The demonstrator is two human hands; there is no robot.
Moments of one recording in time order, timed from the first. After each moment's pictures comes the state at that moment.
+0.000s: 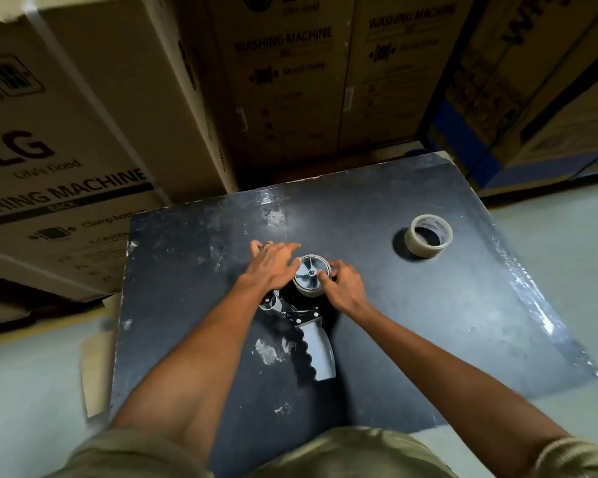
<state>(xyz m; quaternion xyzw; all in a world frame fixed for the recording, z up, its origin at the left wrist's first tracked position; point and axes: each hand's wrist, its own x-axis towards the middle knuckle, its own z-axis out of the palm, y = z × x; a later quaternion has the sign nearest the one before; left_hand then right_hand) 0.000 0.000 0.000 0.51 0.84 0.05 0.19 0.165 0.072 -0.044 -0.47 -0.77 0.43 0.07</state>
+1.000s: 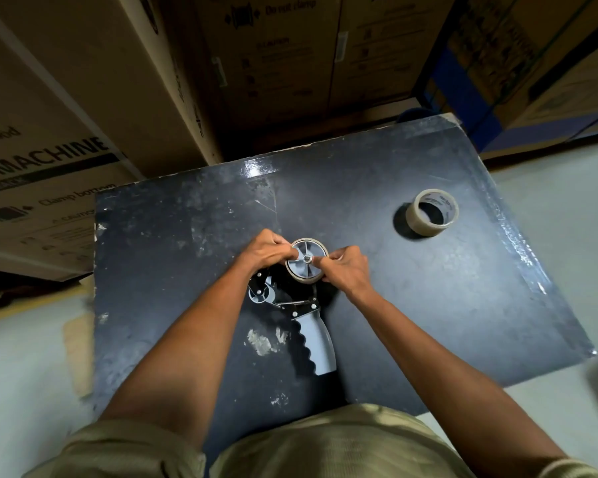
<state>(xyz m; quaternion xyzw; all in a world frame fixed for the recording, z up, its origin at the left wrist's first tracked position) -0.016 0.017 -0.035 0.27 0.80 0.23 0.48 0.155 0.084 -0.056 -0.60 -0.64 0.48 0.05</state>
